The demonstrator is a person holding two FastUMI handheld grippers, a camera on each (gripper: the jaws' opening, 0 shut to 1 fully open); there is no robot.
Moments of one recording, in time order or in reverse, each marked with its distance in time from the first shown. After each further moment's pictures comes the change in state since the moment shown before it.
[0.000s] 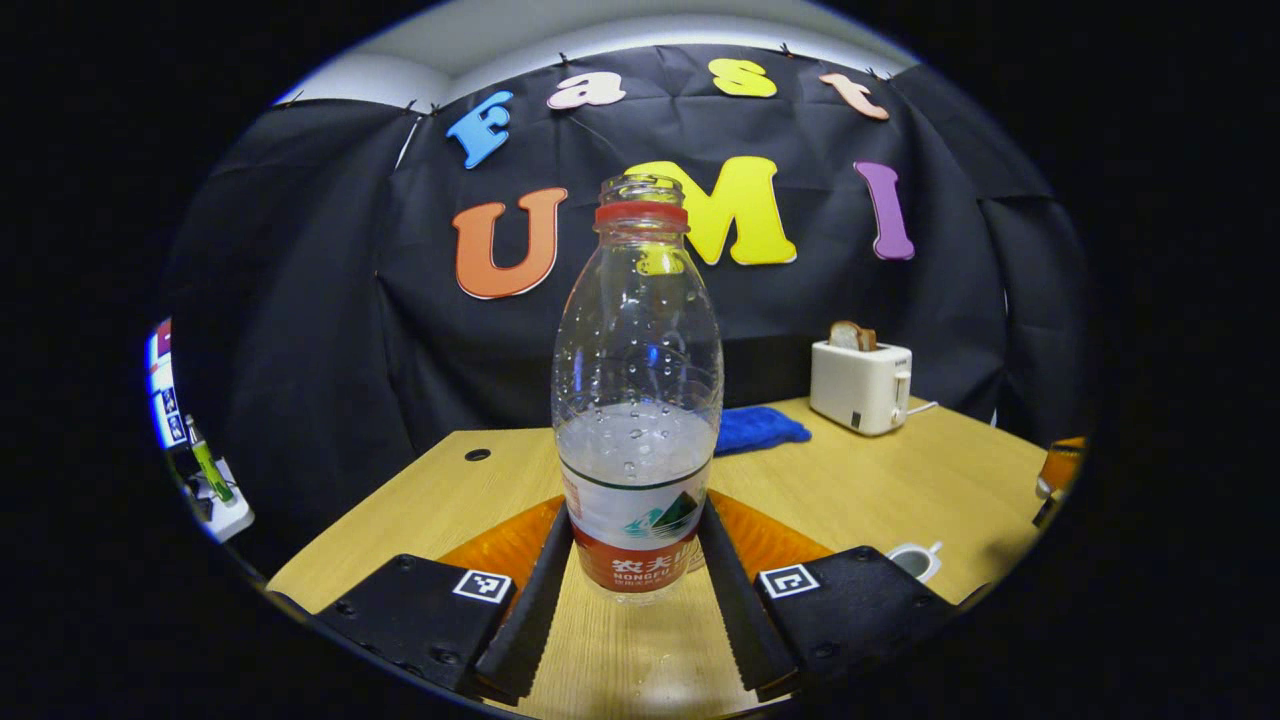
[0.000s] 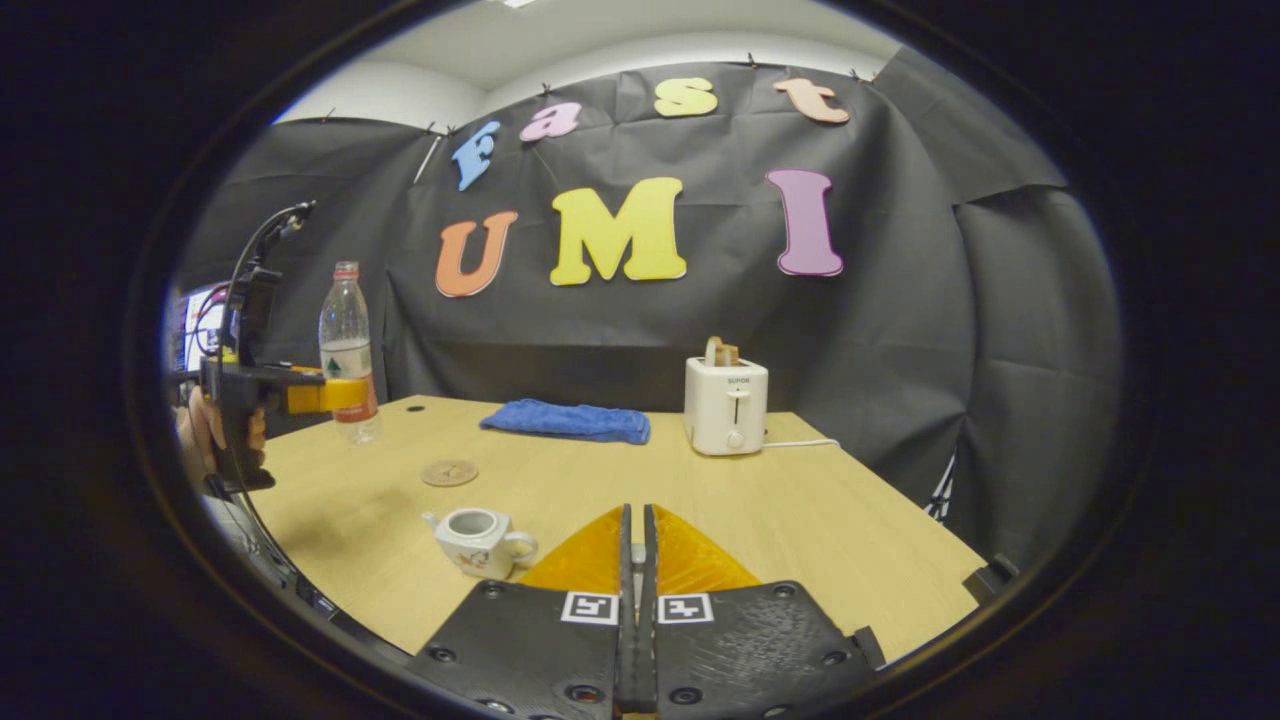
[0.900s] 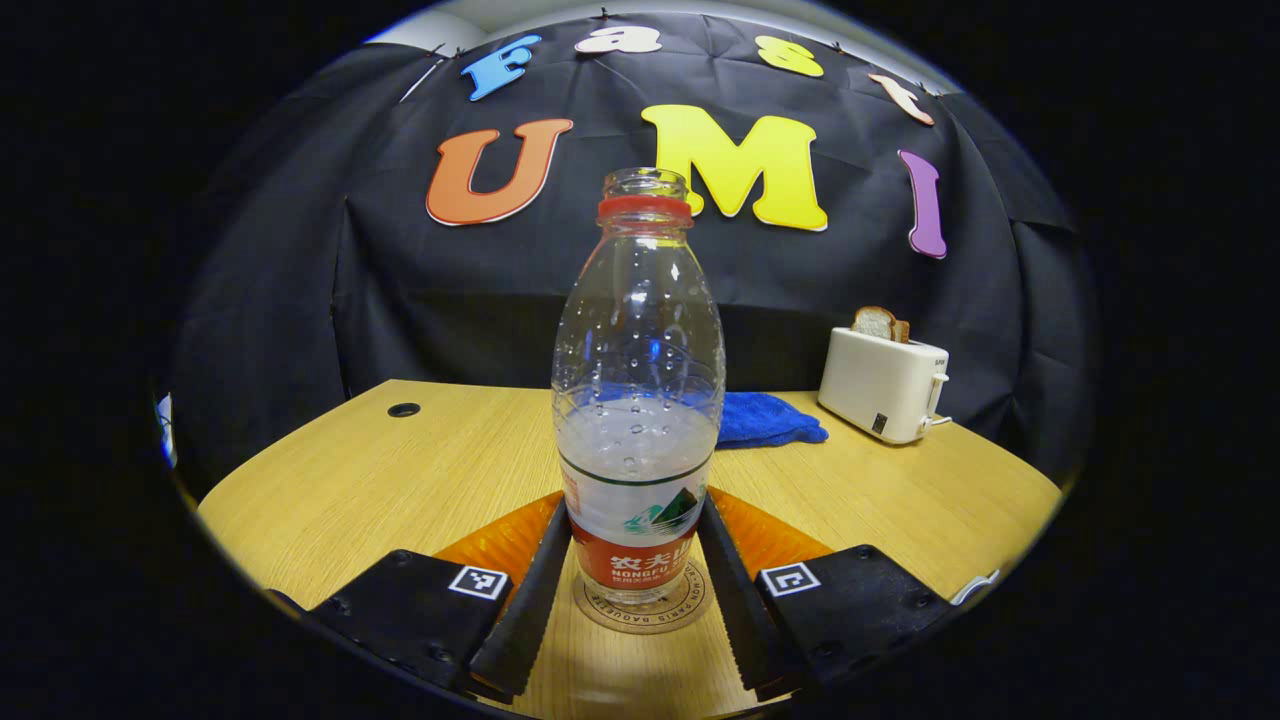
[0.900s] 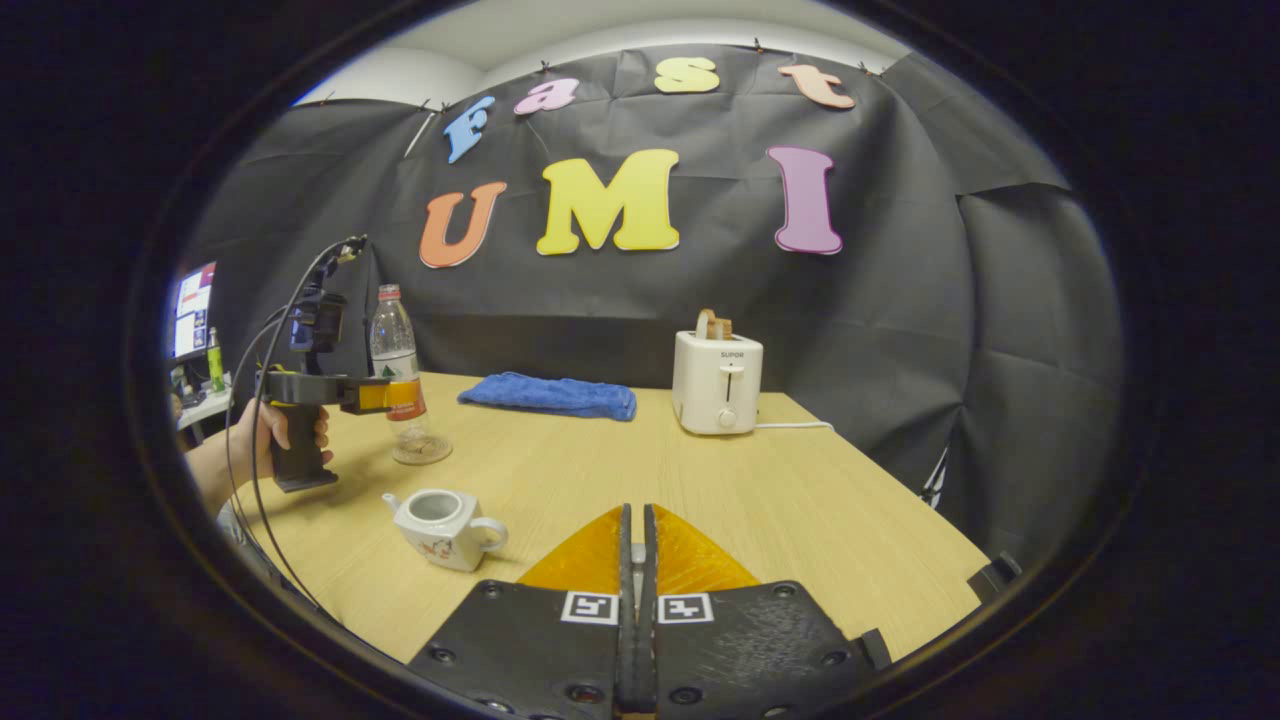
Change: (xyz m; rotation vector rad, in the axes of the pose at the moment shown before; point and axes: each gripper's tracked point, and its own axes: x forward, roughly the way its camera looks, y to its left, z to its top) left arm 0.116 -0.013 -0.073 -0.094 0.102 -0.073; right arm 0.029 -0.009 -0.024 -0.020 0.075 -0.042
